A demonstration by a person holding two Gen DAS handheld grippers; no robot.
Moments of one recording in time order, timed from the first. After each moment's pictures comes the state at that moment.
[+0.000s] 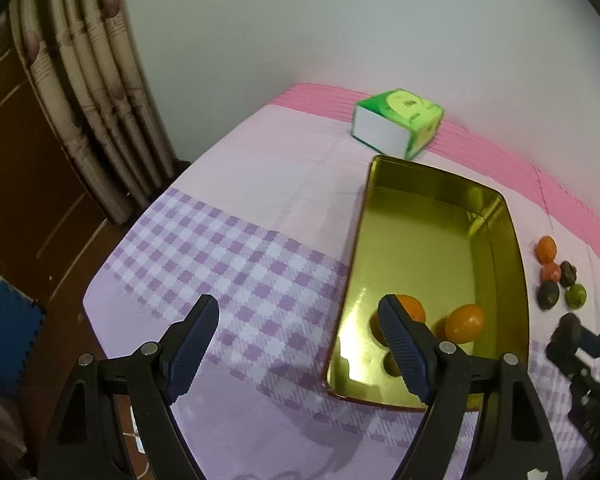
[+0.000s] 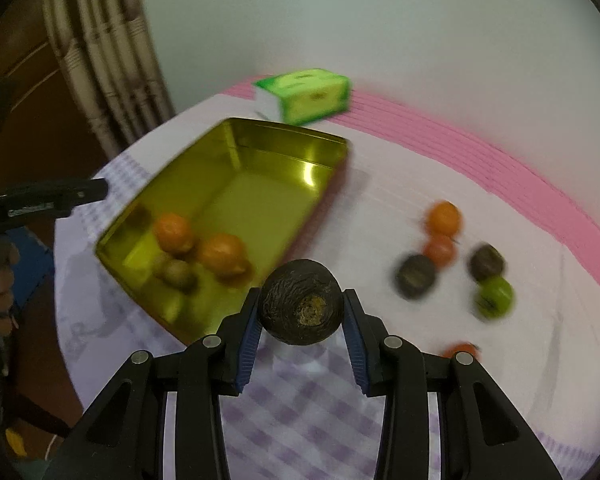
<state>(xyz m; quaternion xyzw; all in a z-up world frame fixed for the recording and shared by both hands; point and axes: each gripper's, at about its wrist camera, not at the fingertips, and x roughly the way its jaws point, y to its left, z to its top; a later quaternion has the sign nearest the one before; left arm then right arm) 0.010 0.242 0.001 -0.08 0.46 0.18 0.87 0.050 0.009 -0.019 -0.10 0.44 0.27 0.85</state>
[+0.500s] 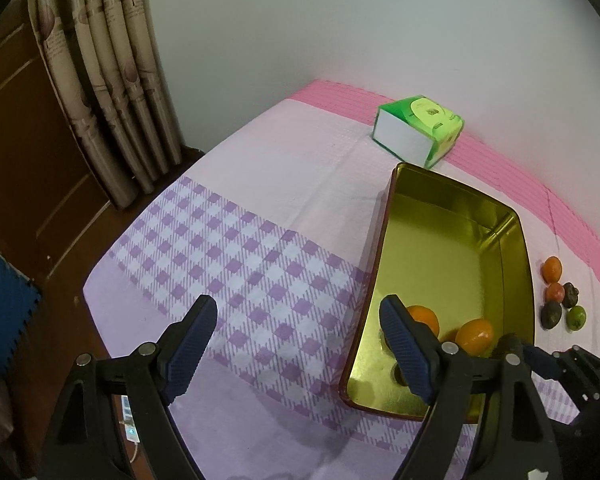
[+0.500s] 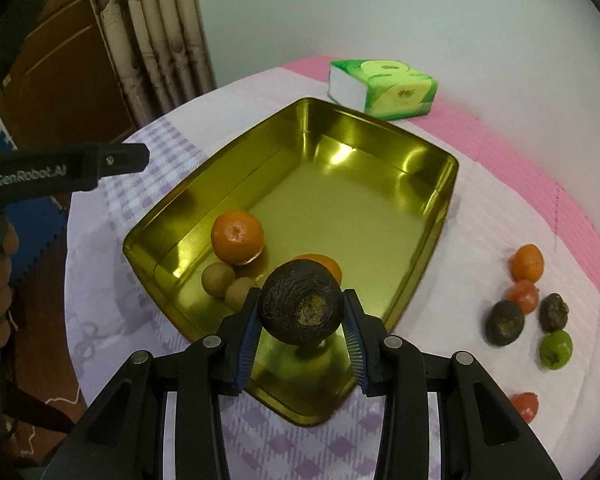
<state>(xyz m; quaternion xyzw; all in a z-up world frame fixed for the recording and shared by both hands) 0.010 0.259 -0.002 -0.11 0.46 0.19 0.86 0.054 0.075 -0.043 -0.15 0.45 0.32 0.82</state>
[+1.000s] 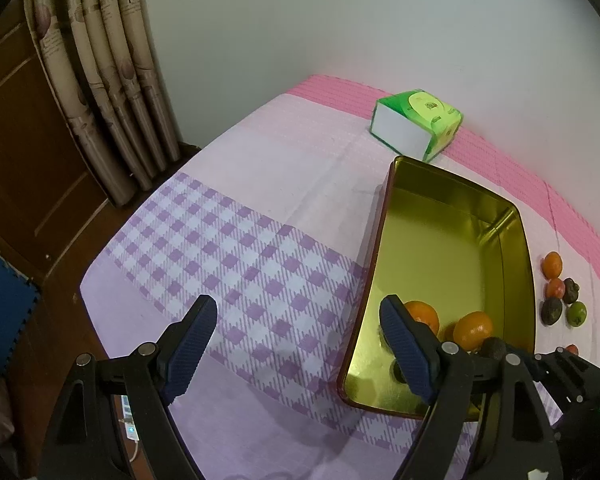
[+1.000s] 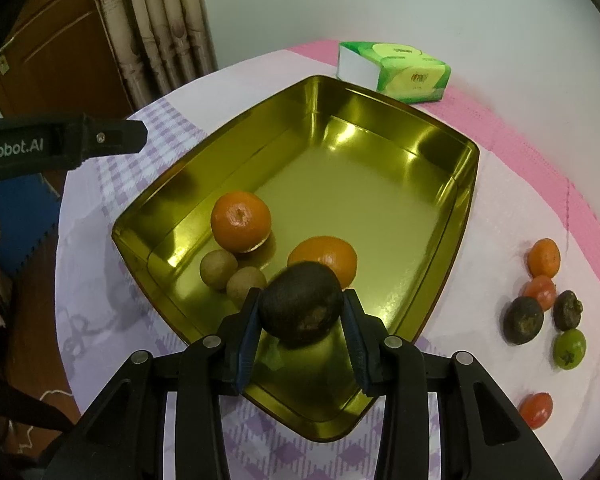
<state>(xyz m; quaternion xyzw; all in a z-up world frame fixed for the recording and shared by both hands) 0.012 0.256 -0.006 -0.11 0.46 0.19 0.86 0.053 0.084 -0.057 -0.16 0.47 0.32 0.81</state>
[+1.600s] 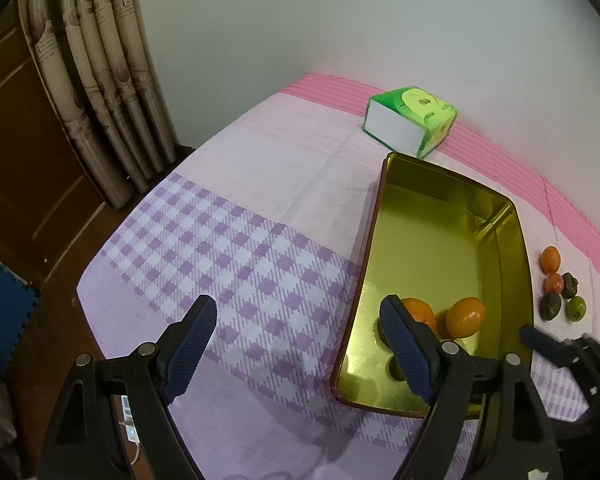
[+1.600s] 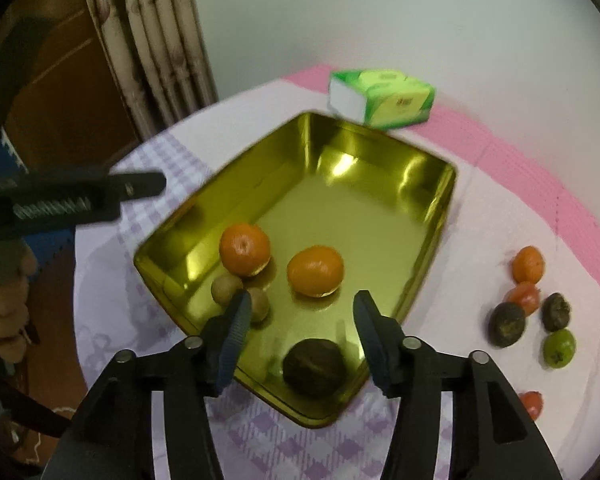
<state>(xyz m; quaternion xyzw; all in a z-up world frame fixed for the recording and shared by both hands) 0.013 0.249 -0.008 -0.11 0.47 0.18 0.86 0.052 0.061 -0.022 -0.11 0.43 0.32 0.84</state>
